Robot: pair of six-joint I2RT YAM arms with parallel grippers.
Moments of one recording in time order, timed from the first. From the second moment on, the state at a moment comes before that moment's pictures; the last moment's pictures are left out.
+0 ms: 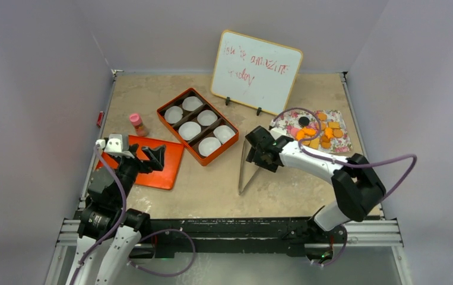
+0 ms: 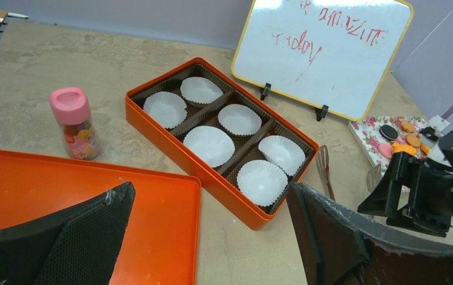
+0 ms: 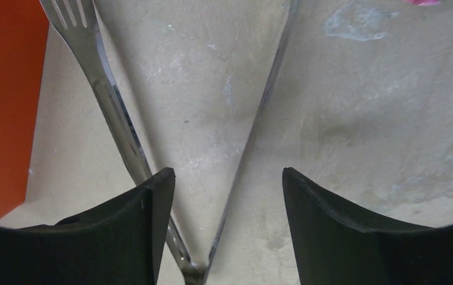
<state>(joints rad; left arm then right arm) -0.28 0.26 0.62 -0.43 -0.08 -0.28 0.71 1.51 0.92 -0.61 0.35 1.05</state>
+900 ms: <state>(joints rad) -0.30 0.26 0.63 -0.44 -0.07 -0.31 0.73 1.65 0.95 -0.66 0.34 1.21</state>
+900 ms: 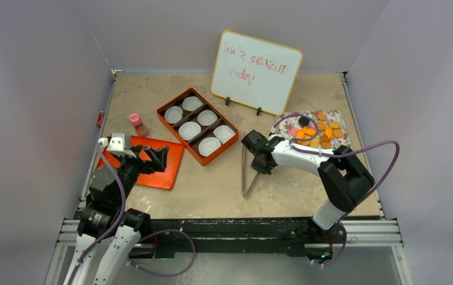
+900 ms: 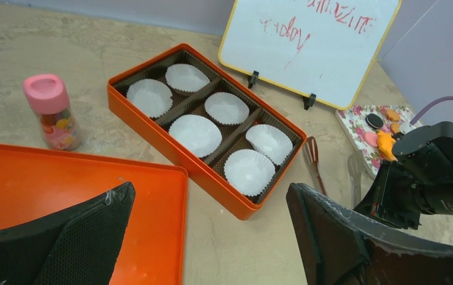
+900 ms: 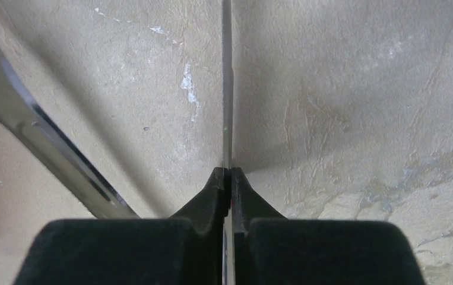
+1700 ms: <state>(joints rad) -0.30 0.62 0.71 -0.36 0.18 -0.70 0.73 1.39 1.00 -0.70 0.37 0.92</state>
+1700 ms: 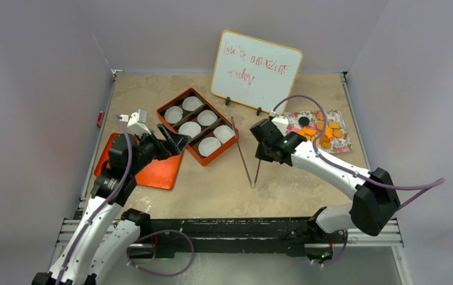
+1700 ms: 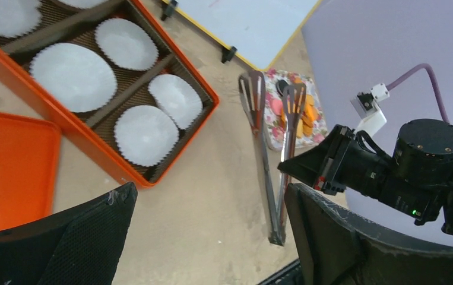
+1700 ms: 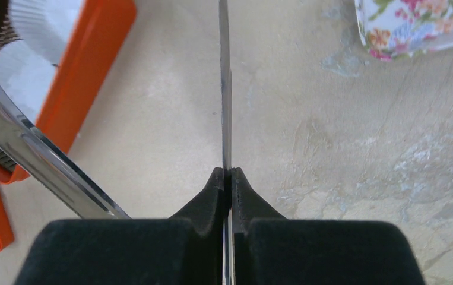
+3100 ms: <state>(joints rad) -0.51 1.24 0.70 0.28 0.36 -1.02 0.73 1.38 1.13 -0.59 0.22 0.73</state>
